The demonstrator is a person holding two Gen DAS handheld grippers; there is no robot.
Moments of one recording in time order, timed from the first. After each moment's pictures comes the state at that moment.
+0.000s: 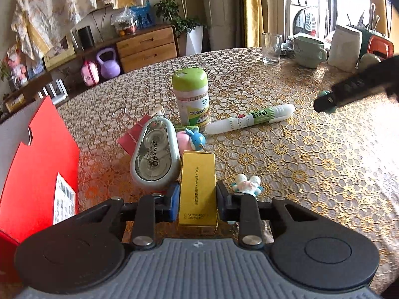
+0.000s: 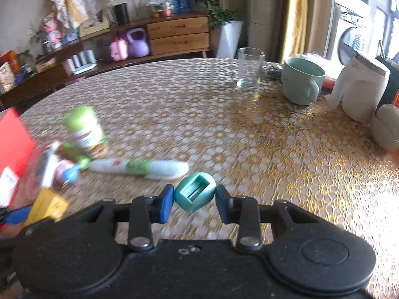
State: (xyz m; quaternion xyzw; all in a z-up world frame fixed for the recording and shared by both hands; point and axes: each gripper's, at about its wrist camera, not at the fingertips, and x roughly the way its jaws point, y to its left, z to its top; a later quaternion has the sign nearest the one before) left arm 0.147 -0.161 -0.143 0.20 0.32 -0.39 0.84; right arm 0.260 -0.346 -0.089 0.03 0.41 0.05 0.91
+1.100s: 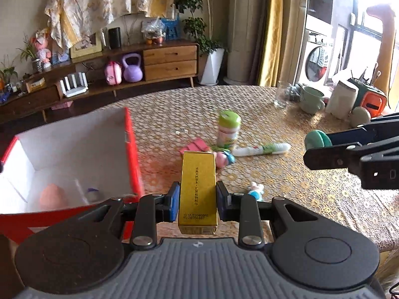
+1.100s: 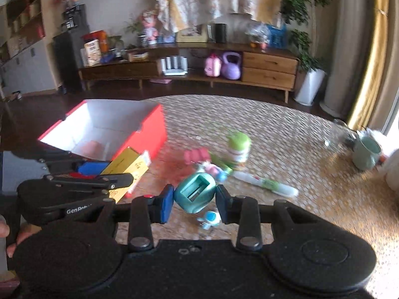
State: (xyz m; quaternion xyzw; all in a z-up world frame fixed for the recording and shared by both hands) left arm 0.135 -0.041 -0.038 0.12 0.32 -0.37 0.86; right arm 0.146 -0.218 0.023 -0.06 0.35 0.23 0.91
